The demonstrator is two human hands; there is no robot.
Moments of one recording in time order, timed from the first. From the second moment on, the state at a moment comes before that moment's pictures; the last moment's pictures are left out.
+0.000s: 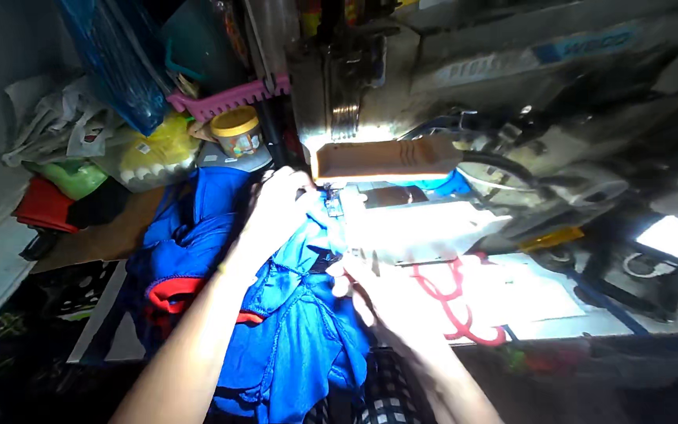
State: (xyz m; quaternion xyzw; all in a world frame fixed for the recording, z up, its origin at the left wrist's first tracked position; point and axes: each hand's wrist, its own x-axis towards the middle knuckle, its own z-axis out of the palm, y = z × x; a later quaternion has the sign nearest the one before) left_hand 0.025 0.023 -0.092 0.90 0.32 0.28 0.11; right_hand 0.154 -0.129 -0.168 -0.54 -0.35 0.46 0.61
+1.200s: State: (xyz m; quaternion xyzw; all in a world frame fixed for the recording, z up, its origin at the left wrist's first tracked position) left_hand 0.006 0.015 -0.019 0.99 0.11 -0.03 0.11; right_hand 0.174 -0.113 -0.115 -0.50 -0.55 0.44 0.51
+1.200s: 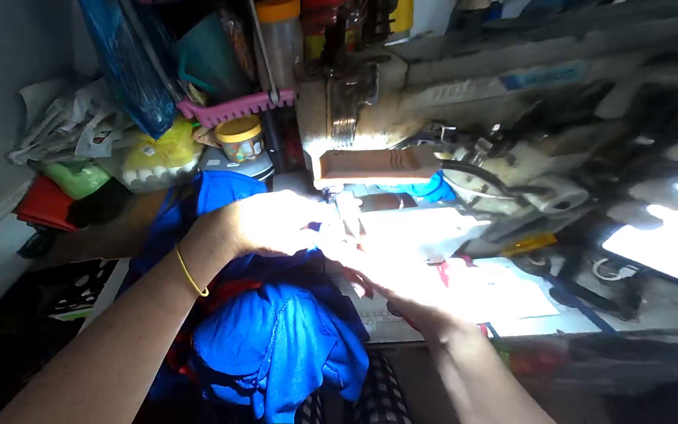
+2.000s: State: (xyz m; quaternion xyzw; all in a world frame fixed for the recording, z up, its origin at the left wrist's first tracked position) left_hand 0.015 0.000 -0.035 0.99 0.12 -0.01 0.03; right_hand 0.163 -0.121 -0.151 -0.49 -0.55 0.35 0.57
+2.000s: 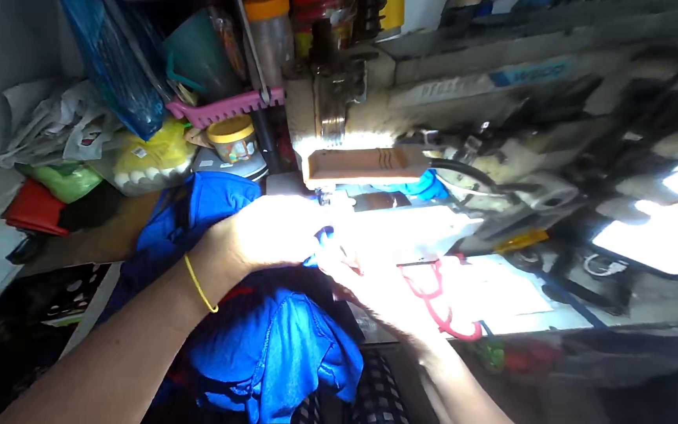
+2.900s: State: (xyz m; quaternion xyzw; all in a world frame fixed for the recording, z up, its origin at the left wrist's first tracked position) left_hand 0.025 0.003 -0.010 0.99 0.11 -0.10 0.06; right_hand 0.178 -0.100 -0.164 -0.47 -0.57 0.38 0.57
